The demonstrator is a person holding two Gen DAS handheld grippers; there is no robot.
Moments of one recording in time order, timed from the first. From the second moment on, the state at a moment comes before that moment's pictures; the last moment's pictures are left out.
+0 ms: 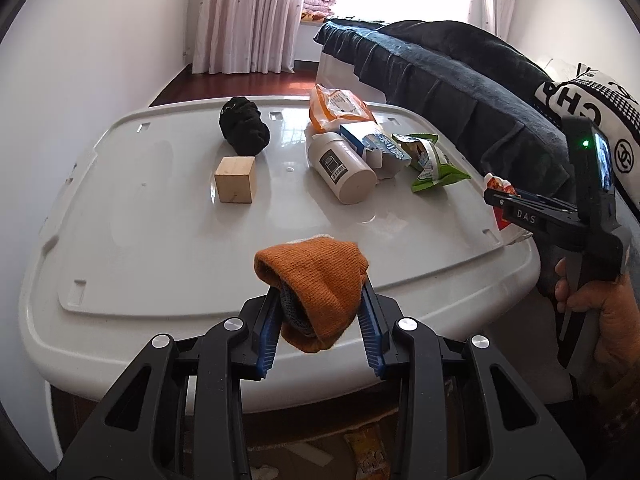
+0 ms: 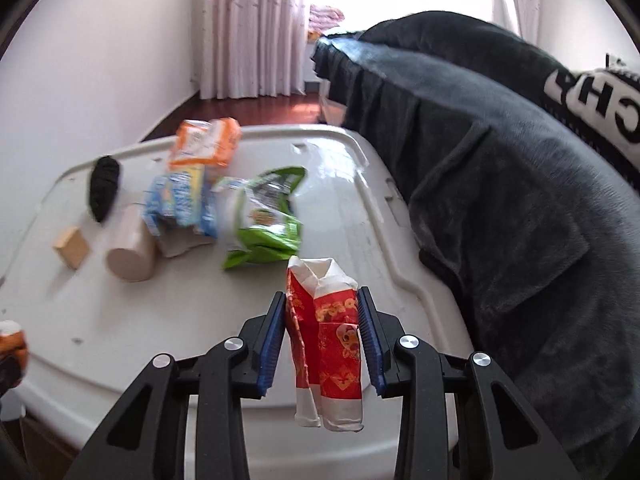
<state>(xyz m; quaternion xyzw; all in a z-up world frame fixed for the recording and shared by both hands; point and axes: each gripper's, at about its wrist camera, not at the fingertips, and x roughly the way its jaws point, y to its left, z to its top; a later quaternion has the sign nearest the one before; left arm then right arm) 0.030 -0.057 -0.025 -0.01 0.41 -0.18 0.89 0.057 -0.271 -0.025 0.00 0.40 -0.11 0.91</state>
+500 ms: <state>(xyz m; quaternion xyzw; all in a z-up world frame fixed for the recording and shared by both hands) -0.090 -0.026 -0.049 0.01 0.48 -0.19 0.86 -0.106 -0.146 -0.040 0.00 0.46 0.06 0.88</state>
